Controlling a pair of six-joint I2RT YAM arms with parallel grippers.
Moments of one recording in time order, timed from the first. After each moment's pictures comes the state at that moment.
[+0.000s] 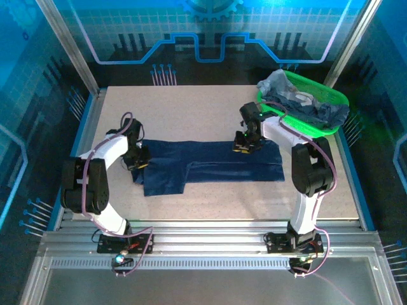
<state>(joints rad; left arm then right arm) 0.00 1.63 1.02 -0.79 0.07 -0.46 0.35 1.89 1.42 -0.85 -0.18 0.50</state>
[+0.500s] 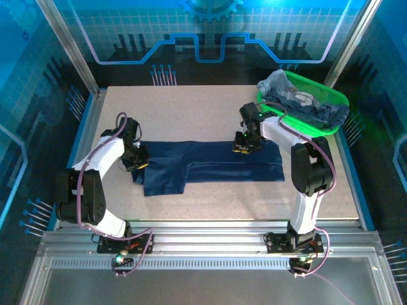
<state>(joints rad) 0.00 1.52 1.02 -0.88 0.14 -0.52 0.35 1.90 1.42 -0.85 -0.18 0.50</state>
